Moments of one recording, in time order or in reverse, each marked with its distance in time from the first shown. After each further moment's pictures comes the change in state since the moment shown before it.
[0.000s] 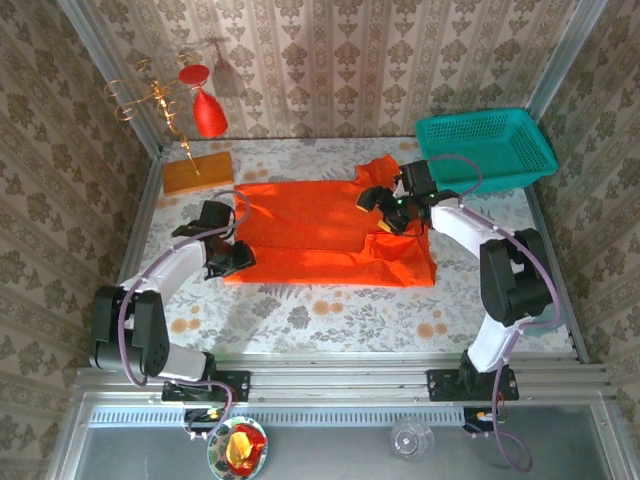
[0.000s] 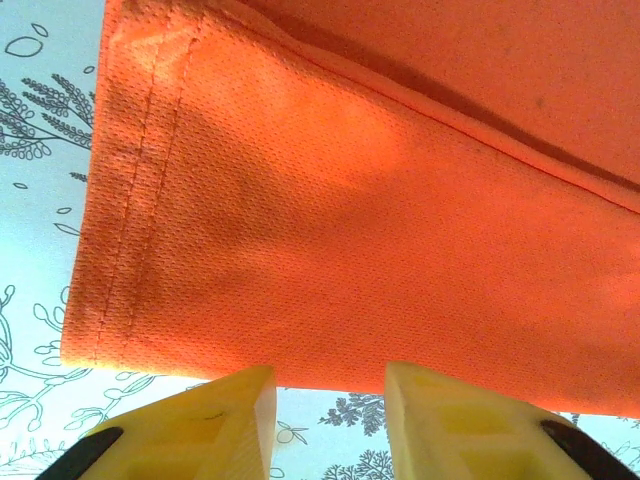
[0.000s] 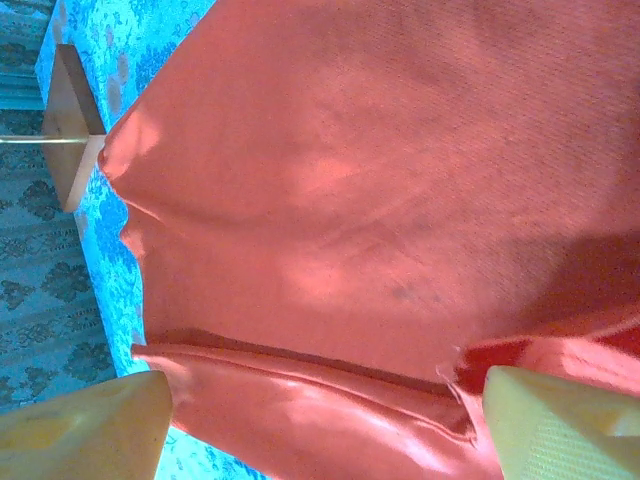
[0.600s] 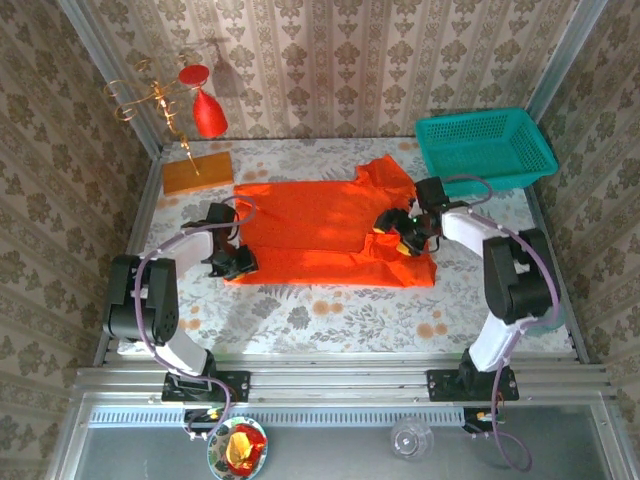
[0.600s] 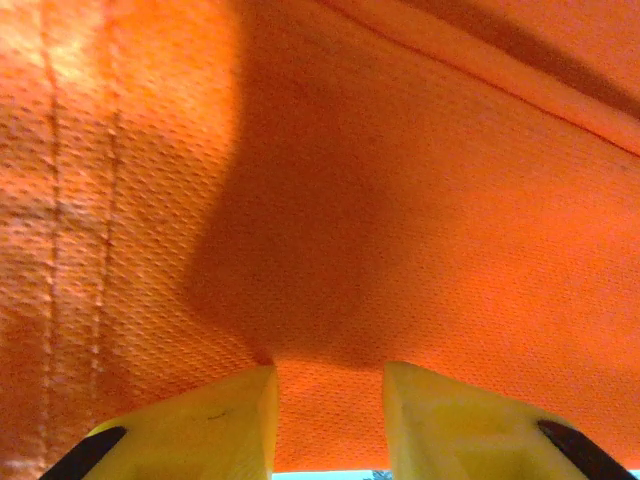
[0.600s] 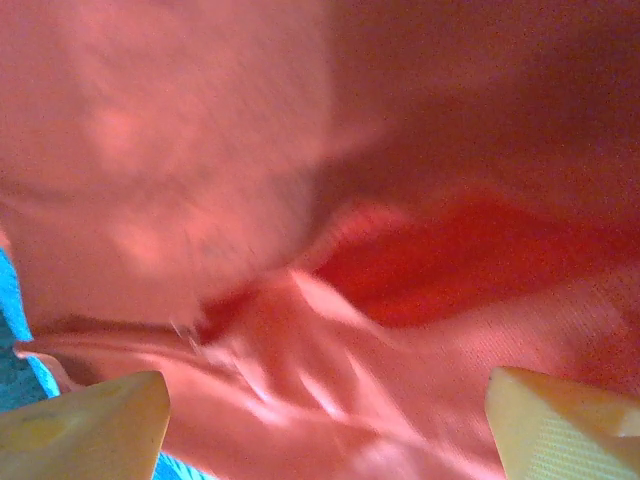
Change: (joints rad) left arm 0.033 0.195 0.022 0.039 0.047 0.060; right arm -0.097 0.054 -0.088 -0.076 -0.035 -0.095
